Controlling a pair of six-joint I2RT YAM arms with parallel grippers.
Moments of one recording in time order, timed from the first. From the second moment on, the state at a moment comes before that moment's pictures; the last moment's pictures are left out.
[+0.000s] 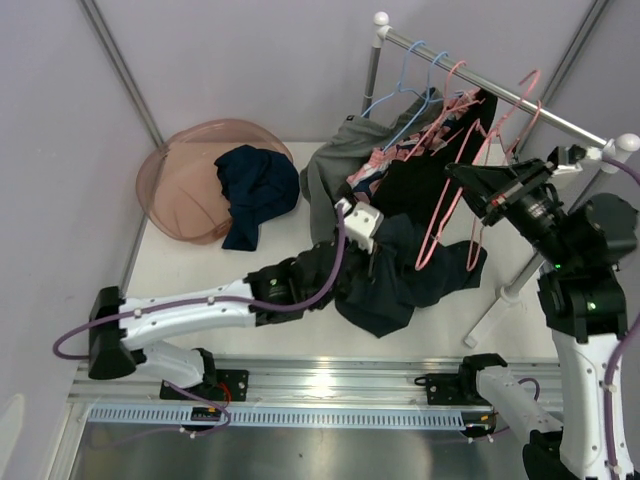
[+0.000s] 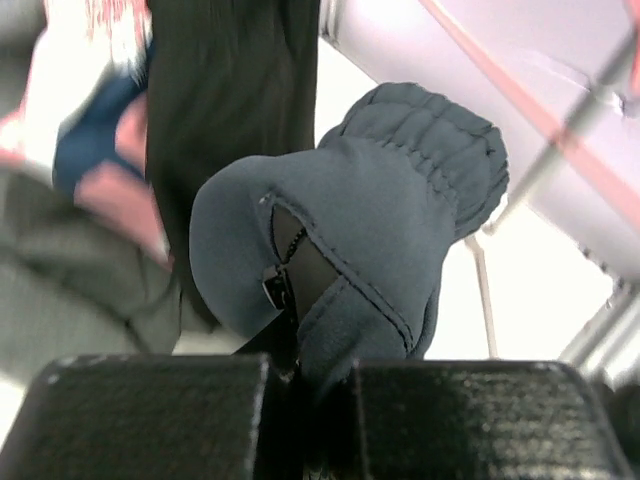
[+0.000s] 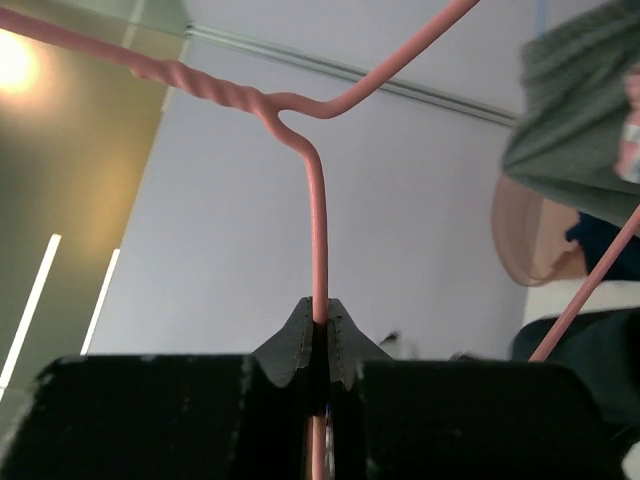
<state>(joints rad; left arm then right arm) -1.26 1.37 1.20 0.02 -0.55 -0.22 0.11 0.84 1.43 -0.40 -0.51 1.42</state>
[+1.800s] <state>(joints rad) -1.20 0.87 1.38 -0.40 -0.85 -0.06 -0.25 0.97 1.25 -0.33 -0.63 1.26</state>
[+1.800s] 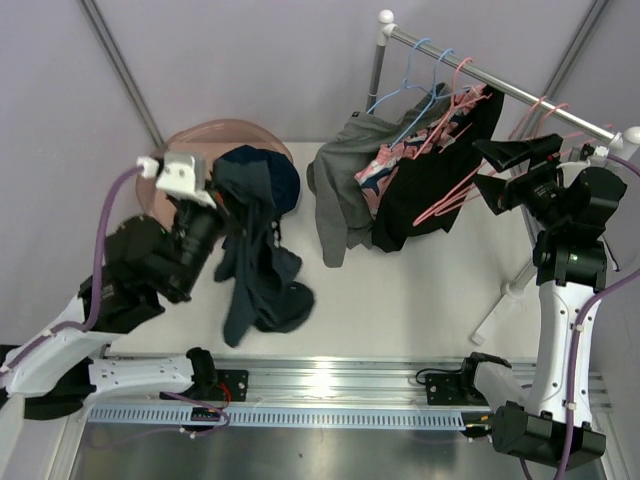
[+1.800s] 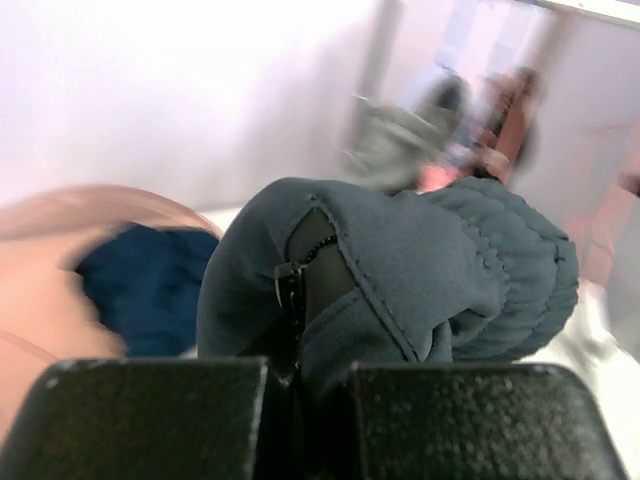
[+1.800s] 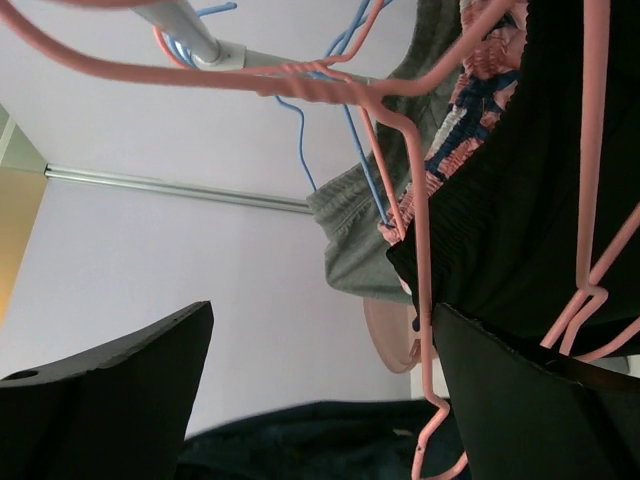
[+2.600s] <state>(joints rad) -0.29 1.61 1.96 -0.20 -0.55 0.14 -0.15 0.76 1.23 -0.48 -0.57 1.05</state>
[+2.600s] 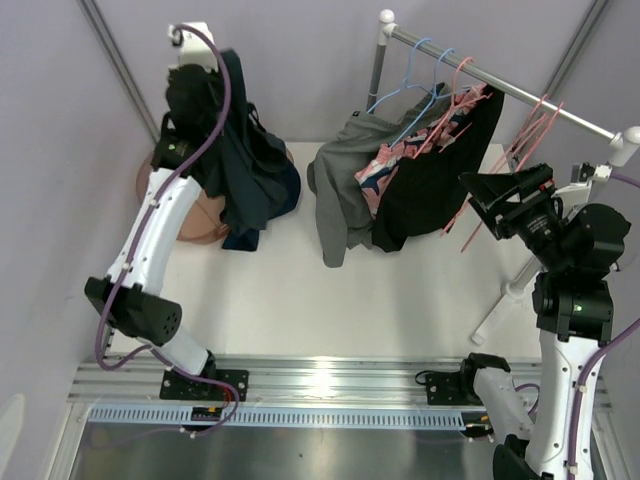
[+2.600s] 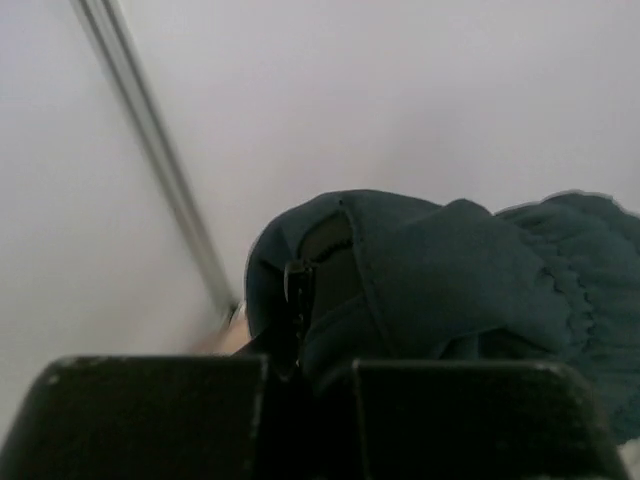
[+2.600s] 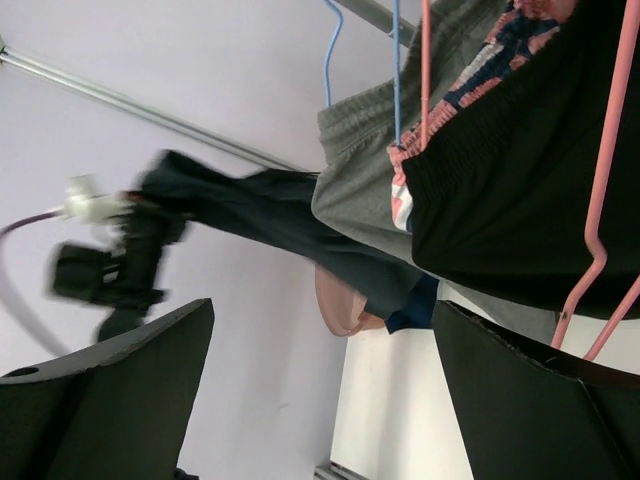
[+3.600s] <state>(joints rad) -0.19 0.81 1.08 -0.54 -0.17 -0.29 0.11 1.35 1.75 -0.50 -0.26 0.81</state>
